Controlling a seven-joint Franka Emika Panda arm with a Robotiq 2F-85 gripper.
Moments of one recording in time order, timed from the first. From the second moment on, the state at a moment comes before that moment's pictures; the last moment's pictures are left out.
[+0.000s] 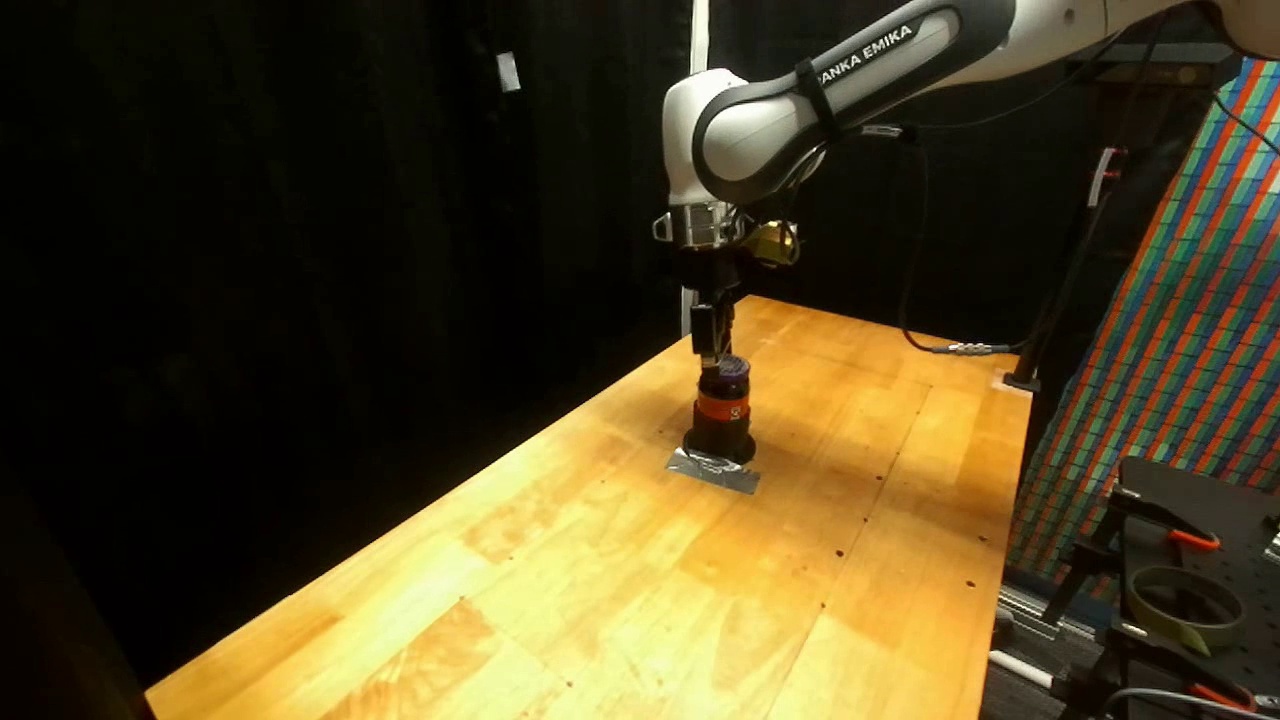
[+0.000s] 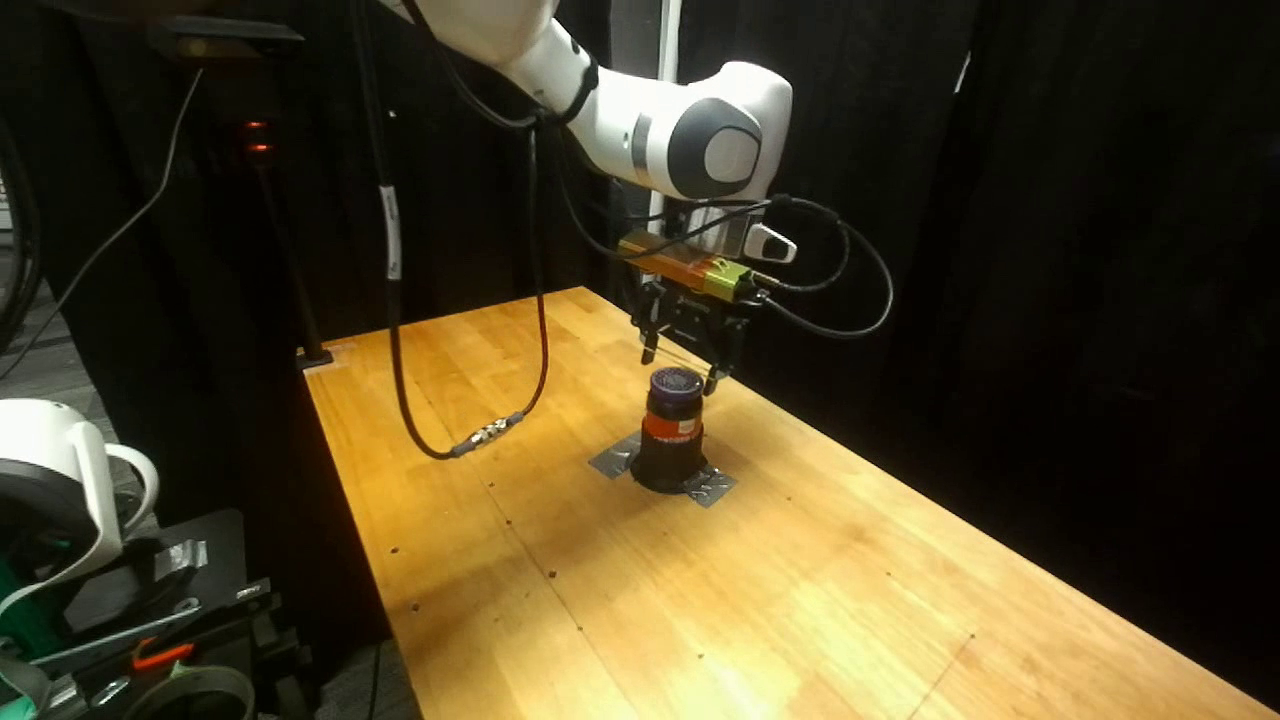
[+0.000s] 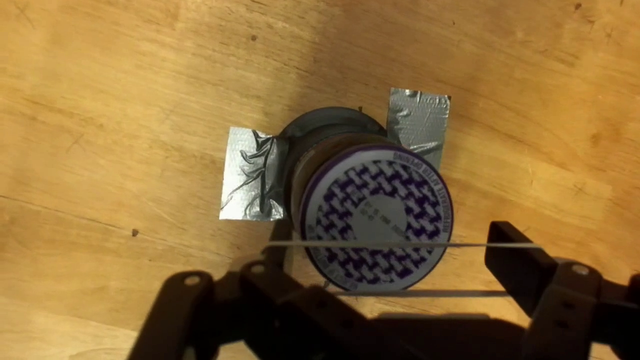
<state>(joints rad) 0.10 0.72 0.08 -1.37 -0.01 1.94 -0.23</state>
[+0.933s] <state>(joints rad) 0.10 0.81 0.07 -1.29 -0.04 1.88 -0.17</state>
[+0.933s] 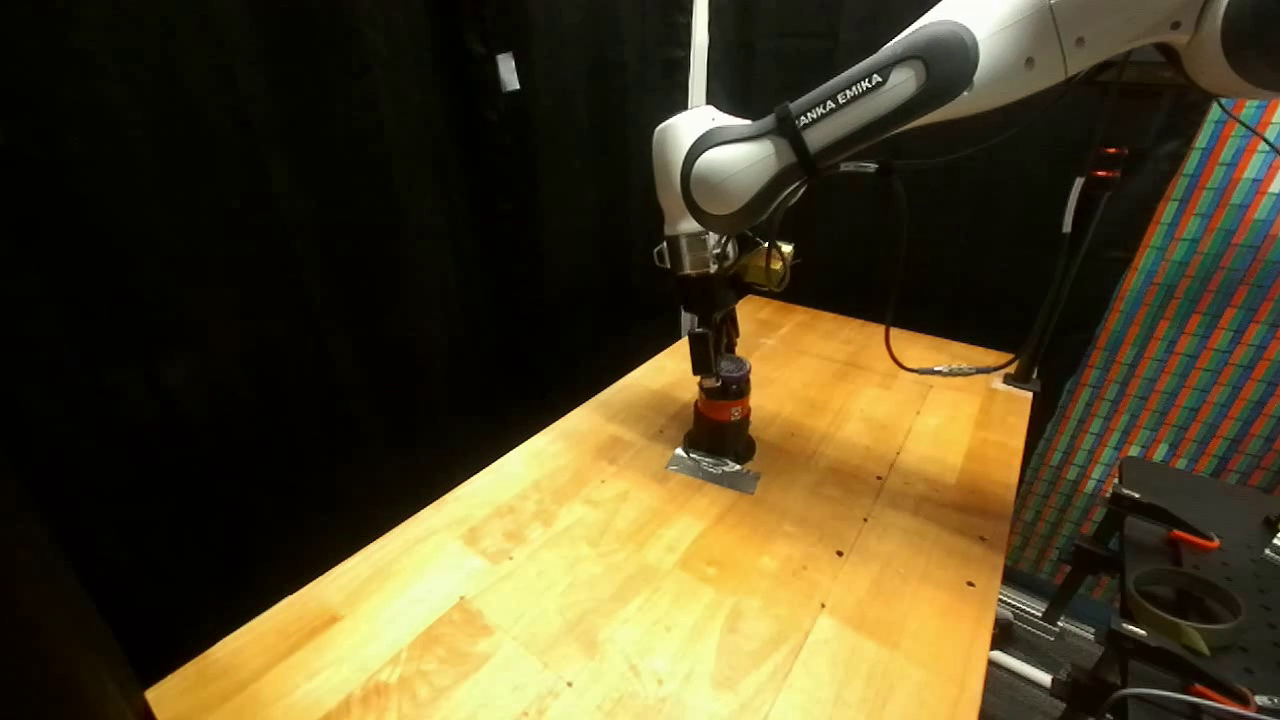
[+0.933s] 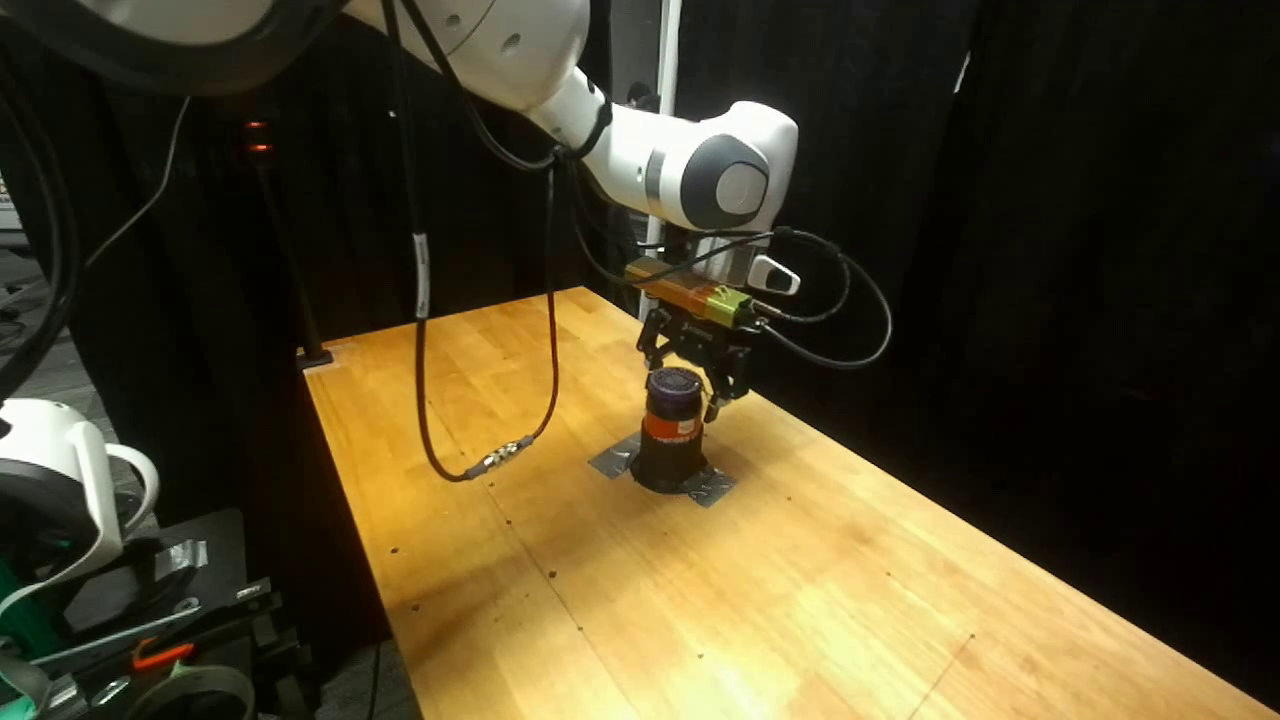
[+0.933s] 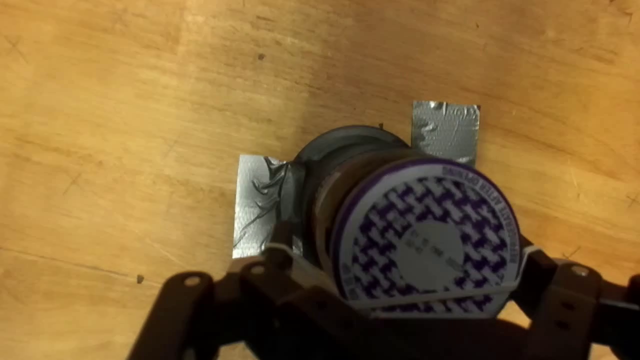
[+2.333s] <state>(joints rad) 0.03 0.44 0.04 -2.08 -0.10 2.69 -0.16</state>
